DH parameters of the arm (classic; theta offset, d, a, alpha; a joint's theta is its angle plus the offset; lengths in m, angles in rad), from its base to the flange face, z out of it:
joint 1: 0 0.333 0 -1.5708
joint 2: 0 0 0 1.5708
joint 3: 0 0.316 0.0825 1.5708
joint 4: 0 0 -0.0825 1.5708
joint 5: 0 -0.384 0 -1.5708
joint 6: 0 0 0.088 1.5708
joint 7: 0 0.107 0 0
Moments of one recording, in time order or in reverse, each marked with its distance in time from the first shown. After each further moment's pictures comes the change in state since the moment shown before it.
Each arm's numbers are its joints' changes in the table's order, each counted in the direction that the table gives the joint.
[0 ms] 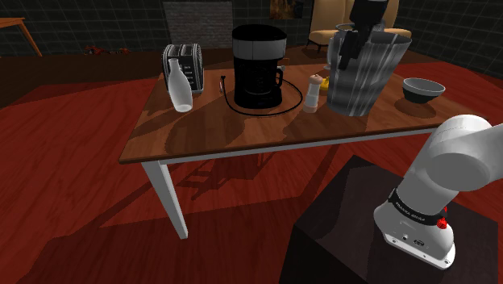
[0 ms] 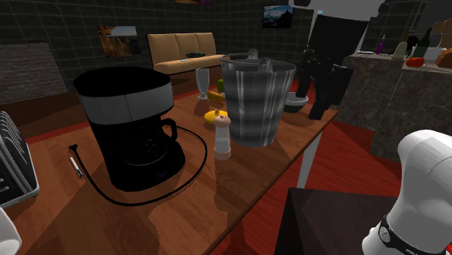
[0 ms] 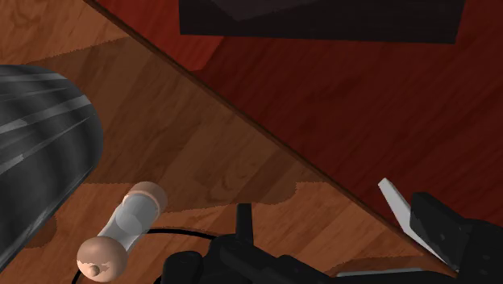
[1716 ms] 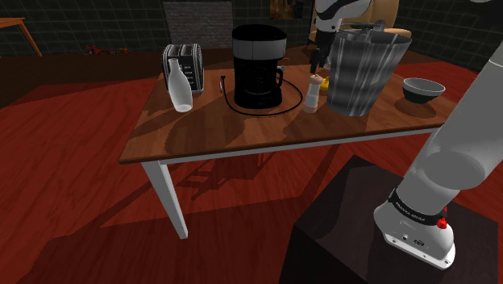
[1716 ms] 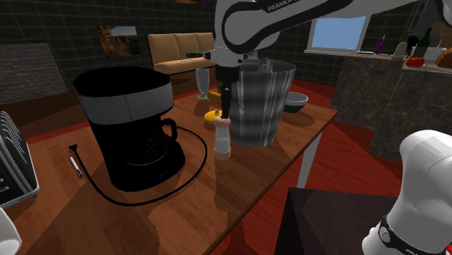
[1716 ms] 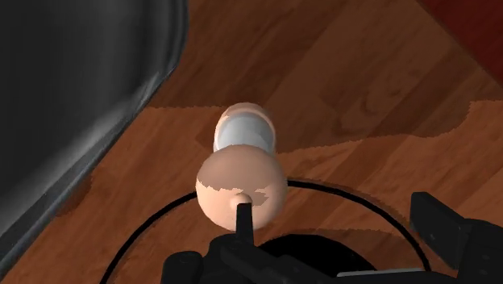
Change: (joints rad) arm -0.058 0.815 -0.379 0.432 -0.114 0.336 -0.467
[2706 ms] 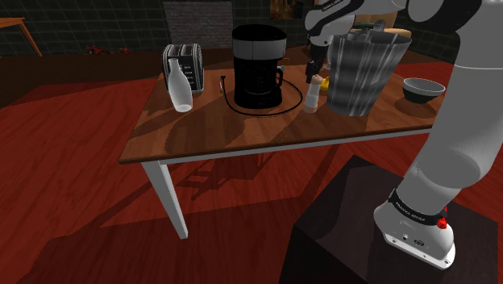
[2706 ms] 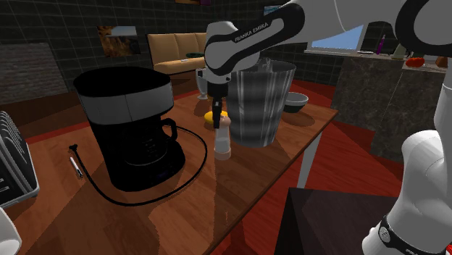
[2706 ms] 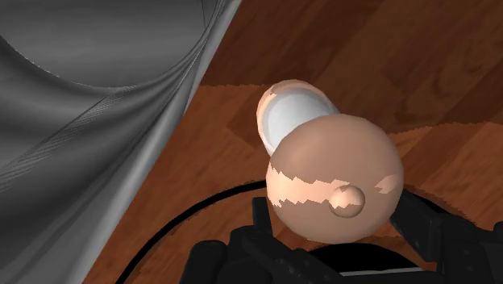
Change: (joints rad) arm -0.058 0.238 -0.023 0.124 -0.121 0.075 -0.130
